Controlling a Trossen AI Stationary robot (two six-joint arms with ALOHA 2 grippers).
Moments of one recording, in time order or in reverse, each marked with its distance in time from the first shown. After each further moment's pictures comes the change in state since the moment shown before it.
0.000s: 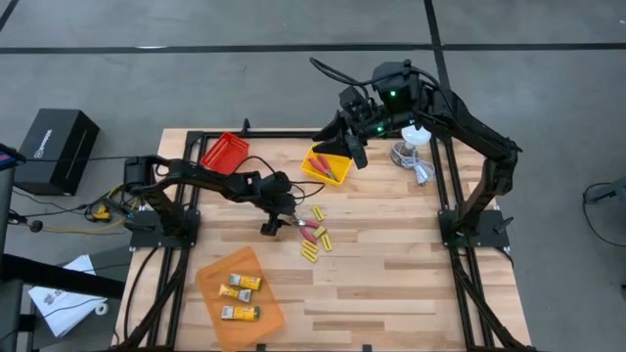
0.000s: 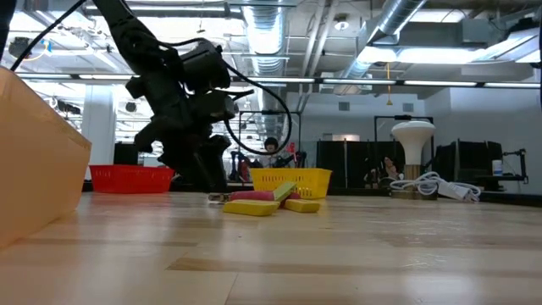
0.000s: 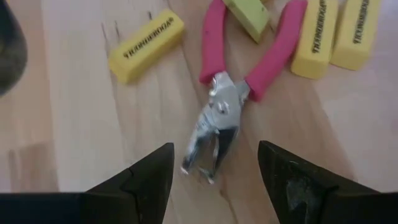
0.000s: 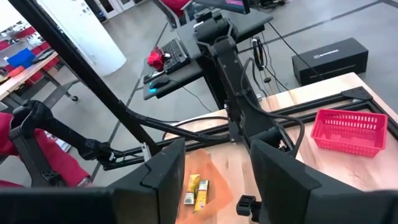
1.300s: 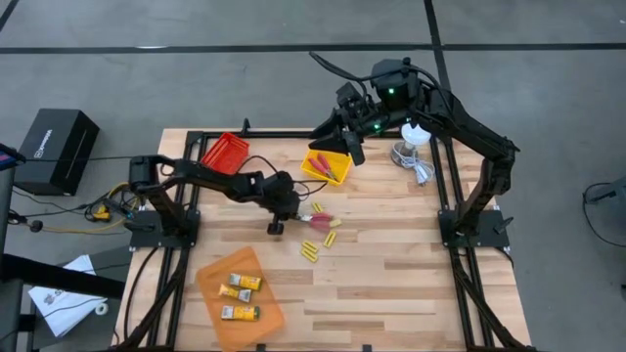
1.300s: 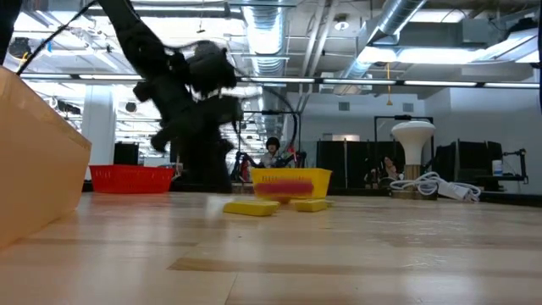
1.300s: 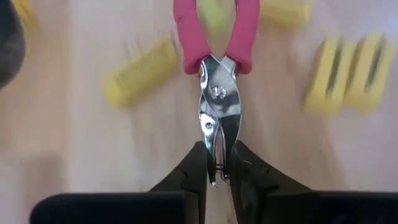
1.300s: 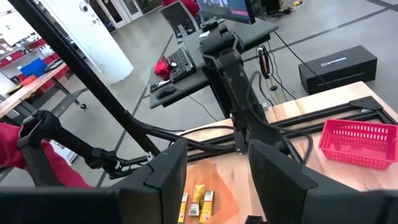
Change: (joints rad) left arm -0.003 0.016 0.034 0.043 -0.004 -0.120; right arm -0.004 0.013 -0.001 0.061 -0.029 0.026
